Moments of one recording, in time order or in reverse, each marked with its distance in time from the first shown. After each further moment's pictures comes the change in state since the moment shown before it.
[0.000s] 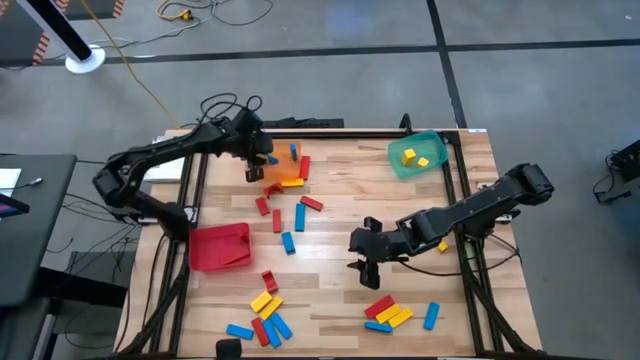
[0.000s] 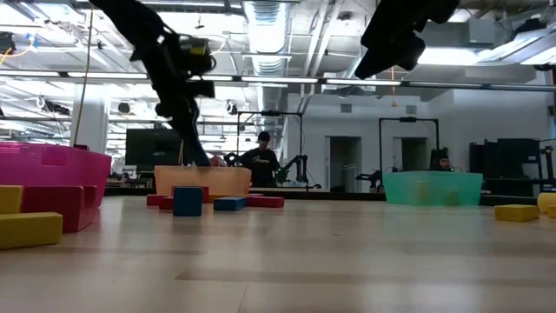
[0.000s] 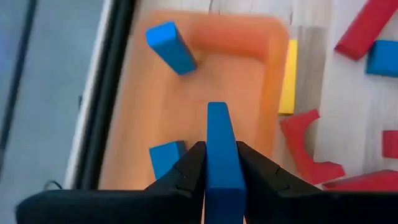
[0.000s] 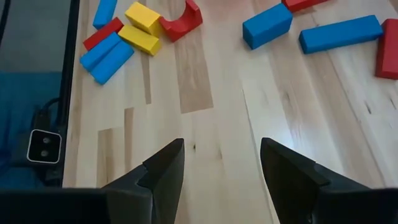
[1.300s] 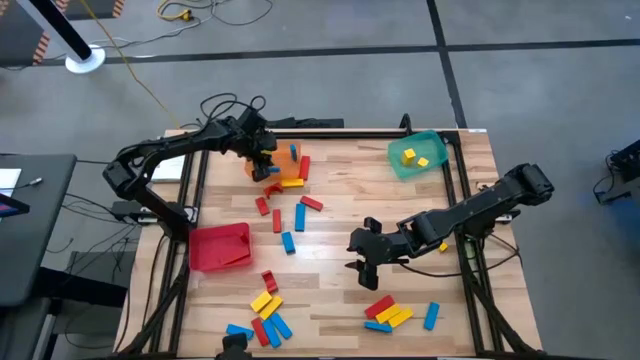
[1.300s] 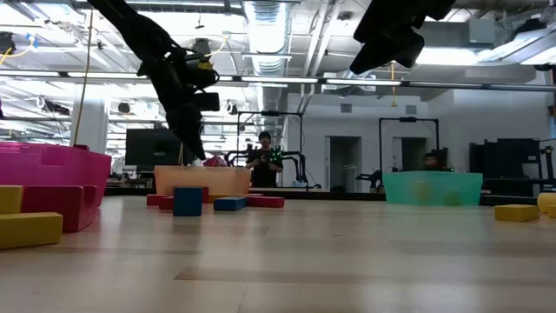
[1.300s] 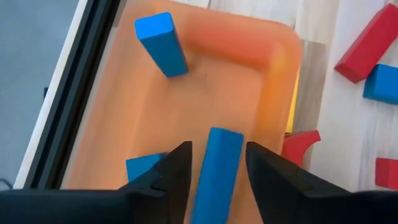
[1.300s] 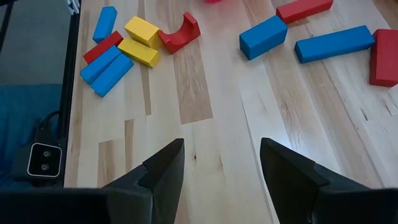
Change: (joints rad) left arm 0.029 0.087 0.000 0.061 0.097 -0.086; right arm 0.014 0.000 0.000 0.029 0.042 0.022
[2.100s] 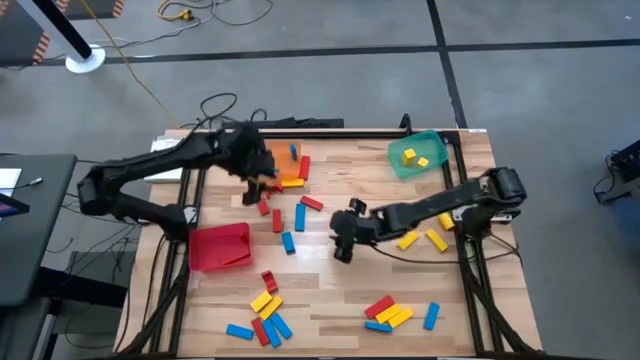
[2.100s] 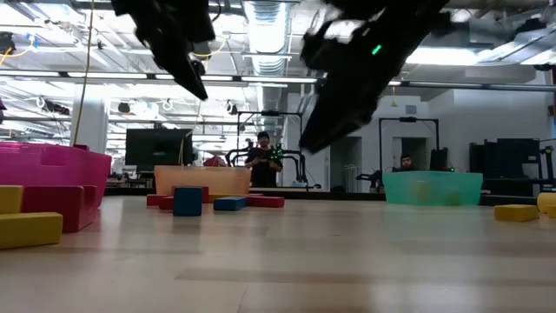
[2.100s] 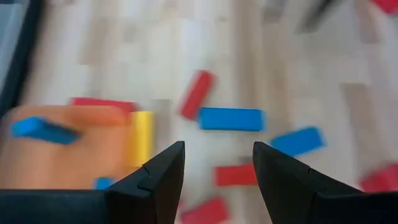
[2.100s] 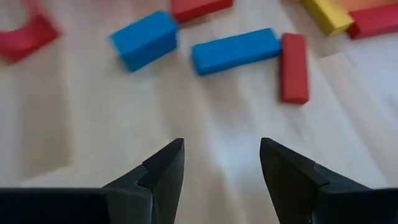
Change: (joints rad) left arm -0.352 -0.284 0.070 -0.238 0.082 -0.155; right arm -0.221 0.225 -0.038 0.182 0.106 -0.172
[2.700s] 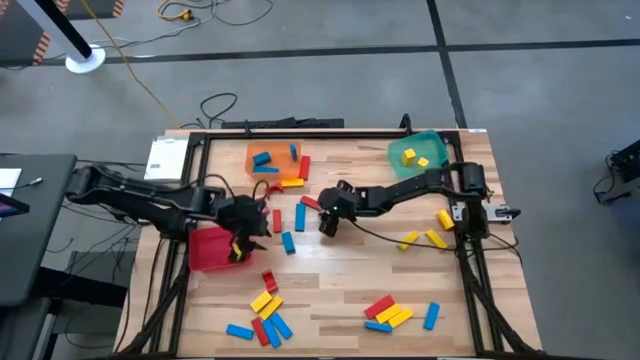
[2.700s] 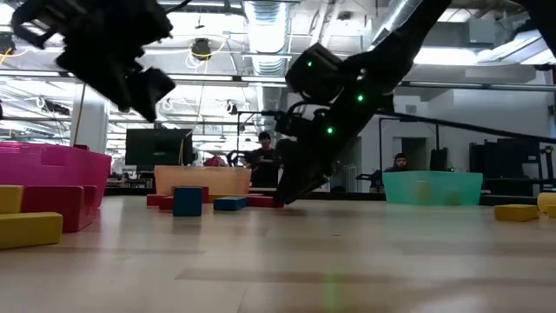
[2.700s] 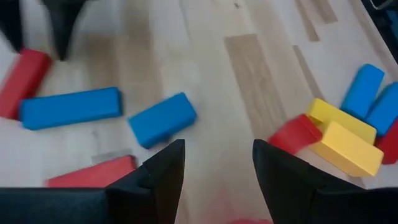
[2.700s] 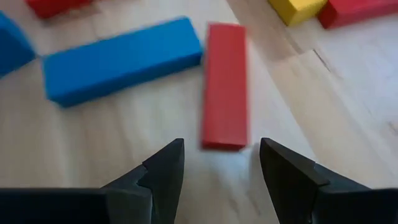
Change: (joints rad) left arm -0.510 -0.148 -0.408 0.339 -0.098 -0.290; right arm -0.254 0.248 0.002 0.282 -0.111 -0.147
